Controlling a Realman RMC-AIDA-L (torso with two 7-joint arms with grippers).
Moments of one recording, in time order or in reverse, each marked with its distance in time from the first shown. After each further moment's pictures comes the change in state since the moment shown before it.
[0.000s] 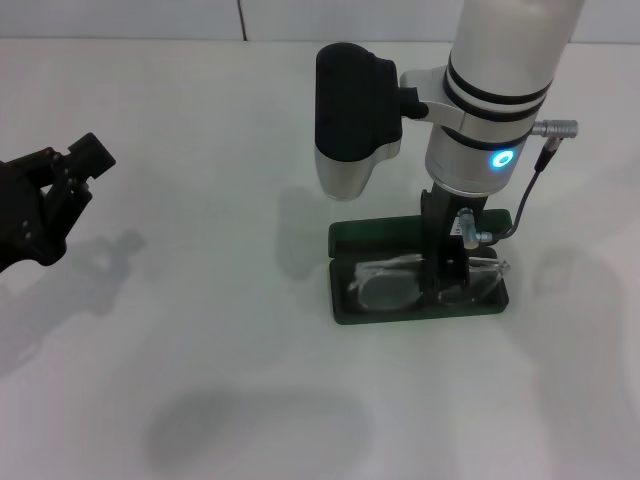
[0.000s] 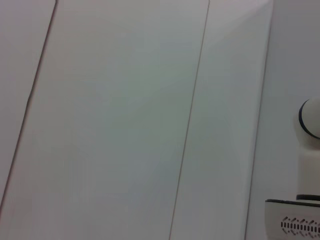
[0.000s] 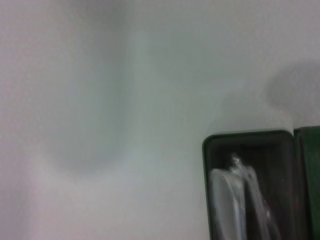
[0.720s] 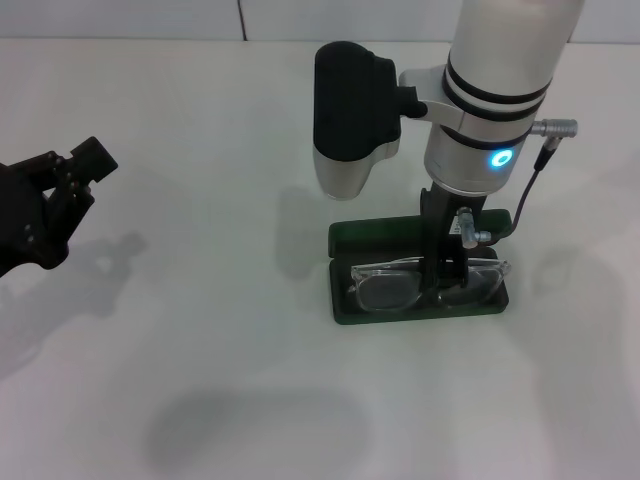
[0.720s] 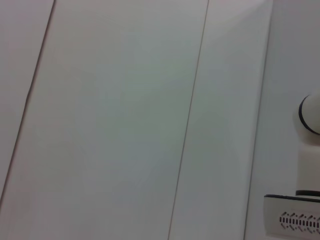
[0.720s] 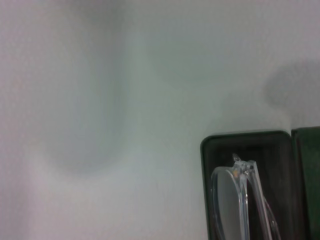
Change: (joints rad) left arm 0.002 -0.001 -0.001 0.000 0.008 -0.001 0.003; right arm -0.002 0.000 -0.002 -0.012 -0.004 -0.002 0.010
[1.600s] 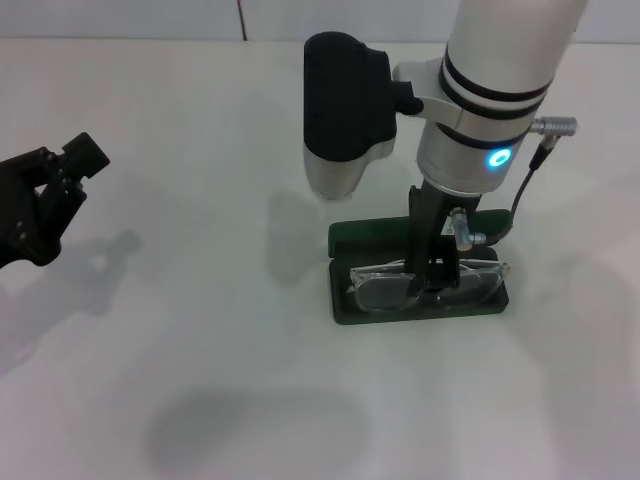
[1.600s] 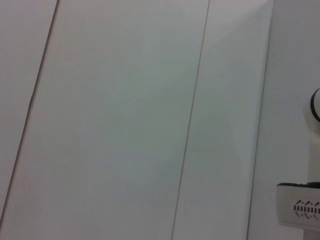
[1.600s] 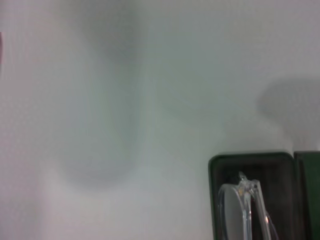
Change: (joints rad) left arm 0.002 0.004 -0.005 0.004 -0.007 0.005 0.000; right arm -0.047 0.000 0.012 -0.151 -0.017 -0.053 0.042
